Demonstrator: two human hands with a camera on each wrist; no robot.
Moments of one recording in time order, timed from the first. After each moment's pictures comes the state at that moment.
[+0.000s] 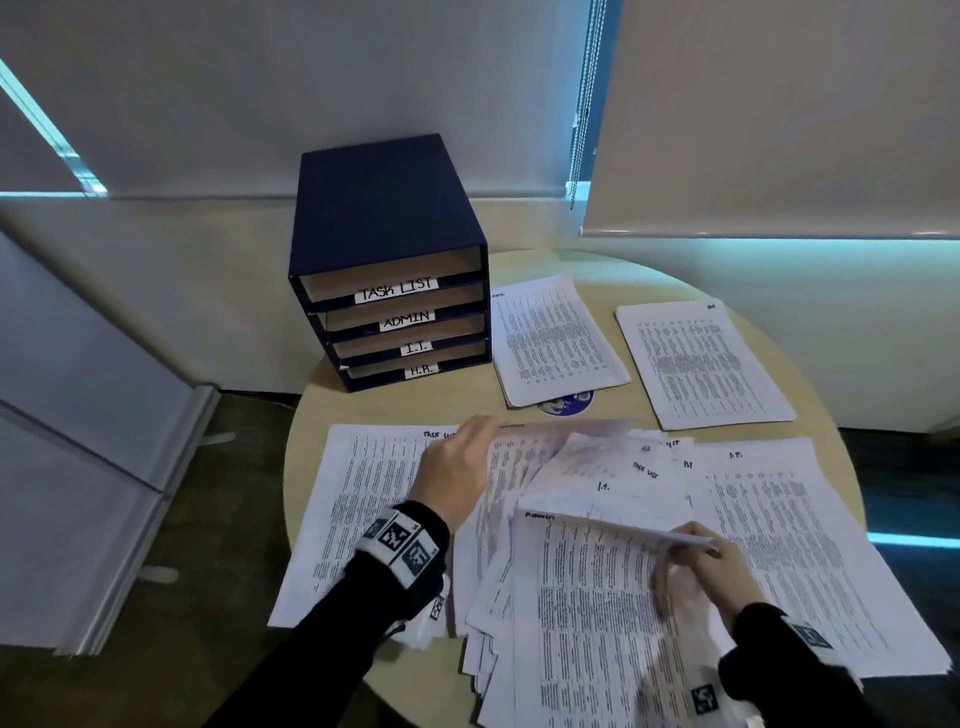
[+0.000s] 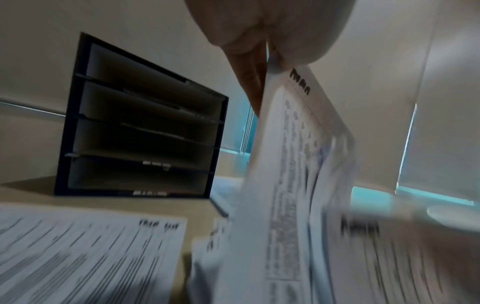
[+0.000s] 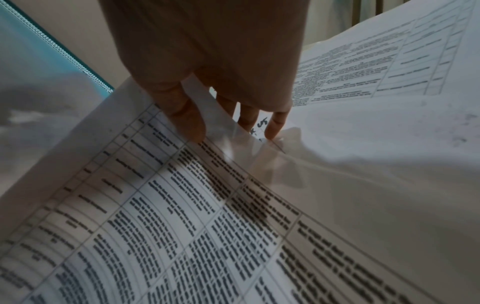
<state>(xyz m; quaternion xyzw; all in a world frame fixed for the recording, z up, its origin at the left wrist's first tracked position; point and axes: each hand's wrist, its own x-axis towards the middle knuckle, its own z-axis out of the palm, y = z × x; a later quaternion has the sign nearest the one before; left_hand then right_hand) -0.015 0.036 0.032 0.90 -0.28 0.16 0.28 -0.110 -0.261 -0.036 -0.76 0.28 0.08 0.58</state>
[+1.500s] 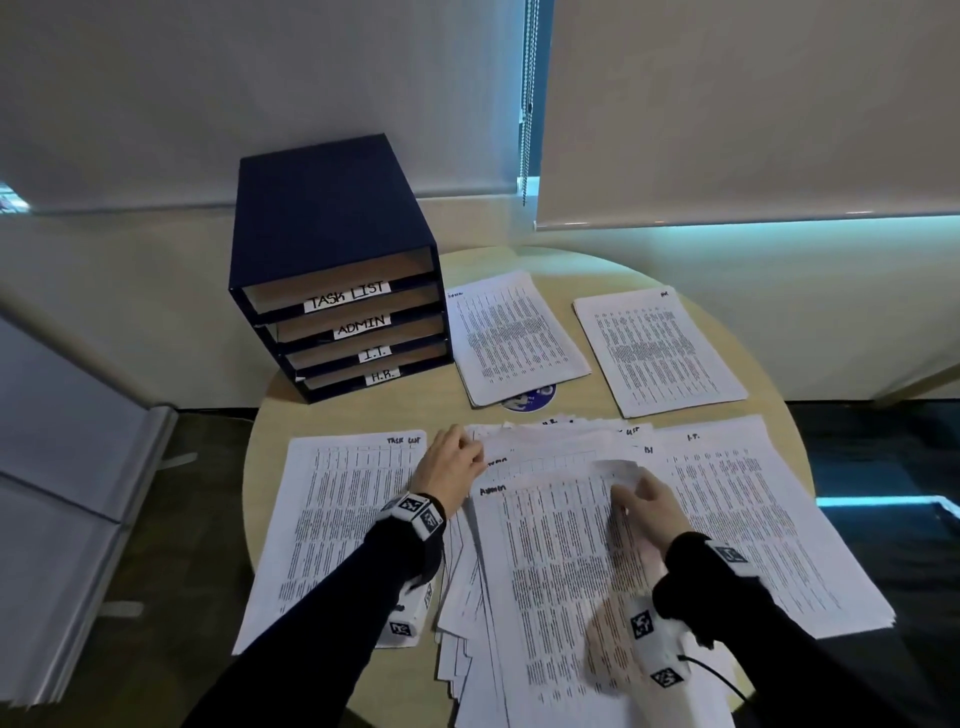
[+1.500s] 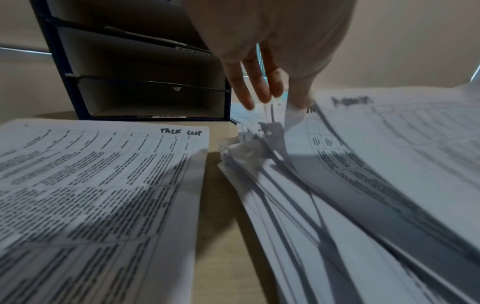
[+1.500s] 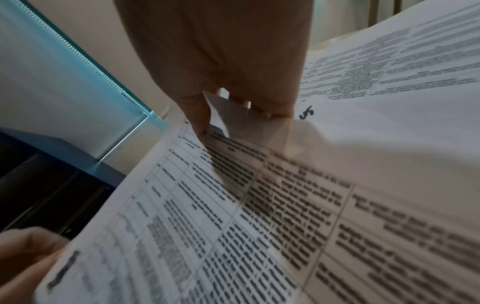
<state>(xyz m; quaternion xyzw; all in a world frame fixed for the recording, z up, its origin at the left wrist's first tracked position) 0.022 0.008 -0.035 0.96 -0.22 -0.04 0.19 -0.069 -0.250 -0.031 -0.80 0.26 0.07 0.54</state>
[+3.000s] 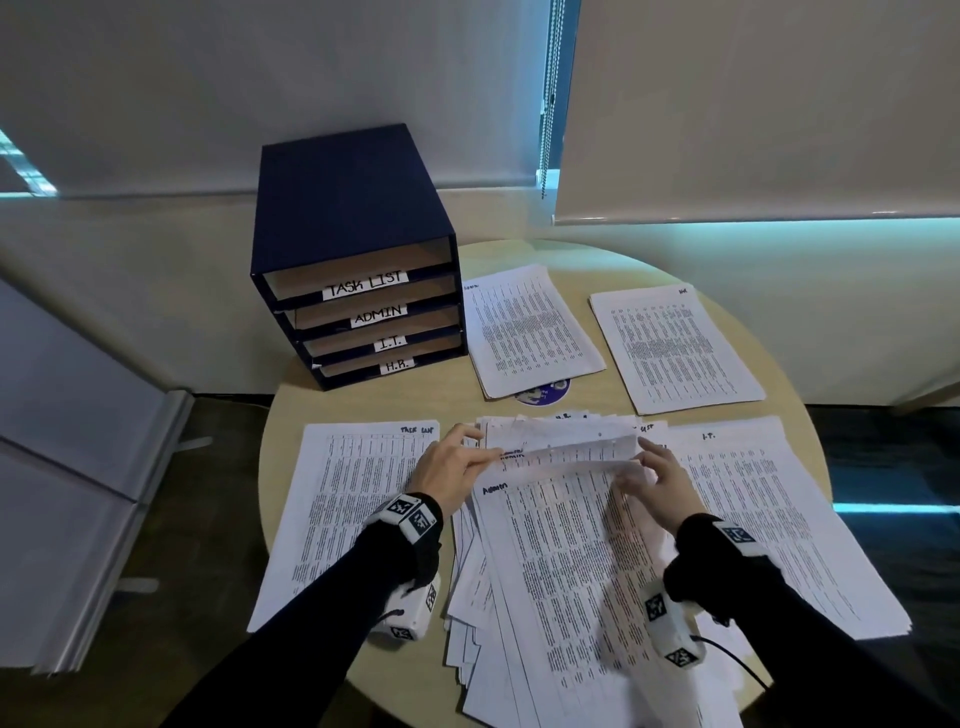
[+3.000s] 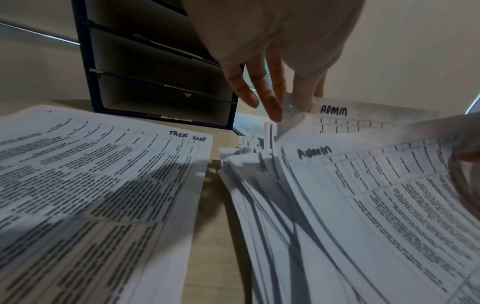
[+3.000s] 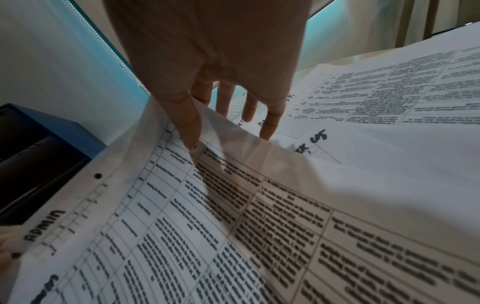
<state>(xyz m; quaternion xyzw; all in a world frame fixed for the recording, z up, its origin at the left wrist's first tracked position) 0.009 0.029 -0.031 0.94 -0.20 -0.05 0.28 -0.053 -0.264 -0.040 -0.86 0.18 0.04 0.48</state>
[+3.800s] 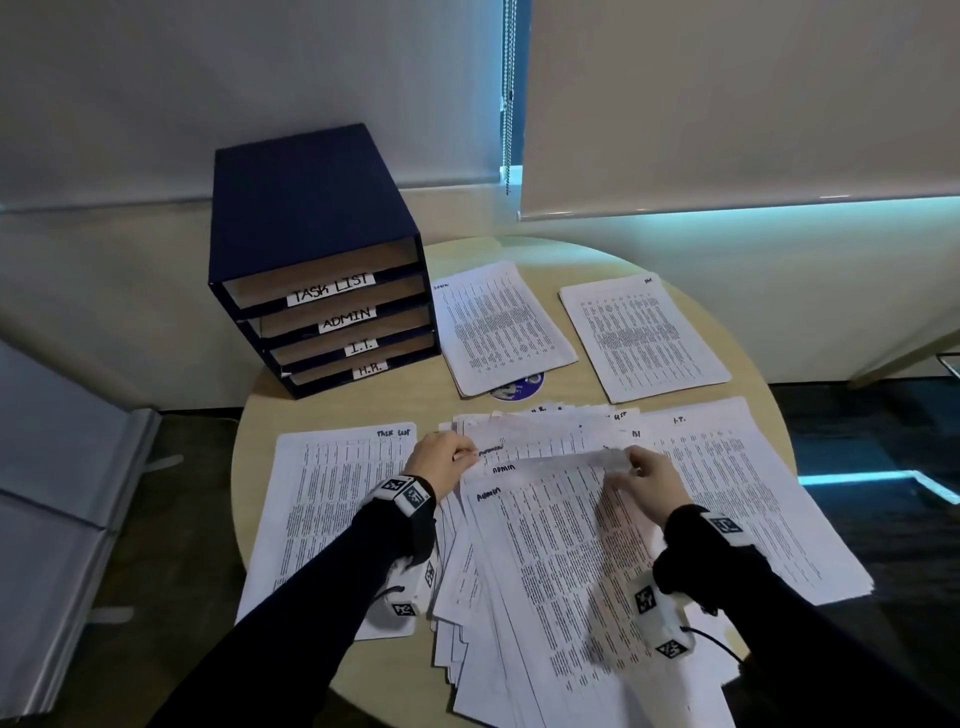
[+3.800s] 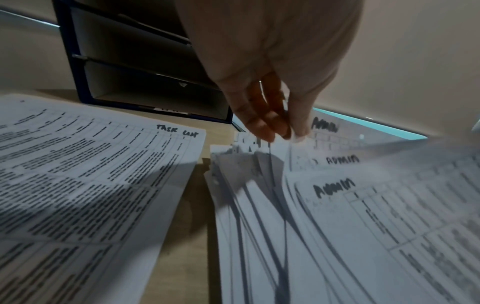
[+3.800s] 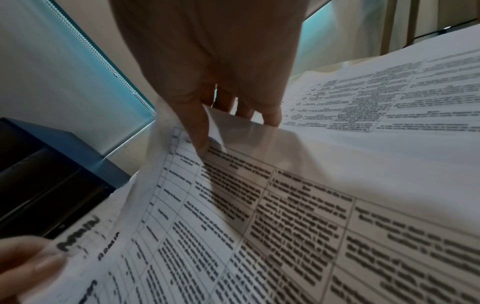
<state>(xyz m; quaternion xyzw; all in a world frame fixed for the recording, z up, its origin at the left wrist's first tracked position) 0.026 0.009 -0.025 0.94 -0.14 -0.16 0.28 -0.068 -0.262 -0.023 -0.82 0.23 0.06 0.52</state>
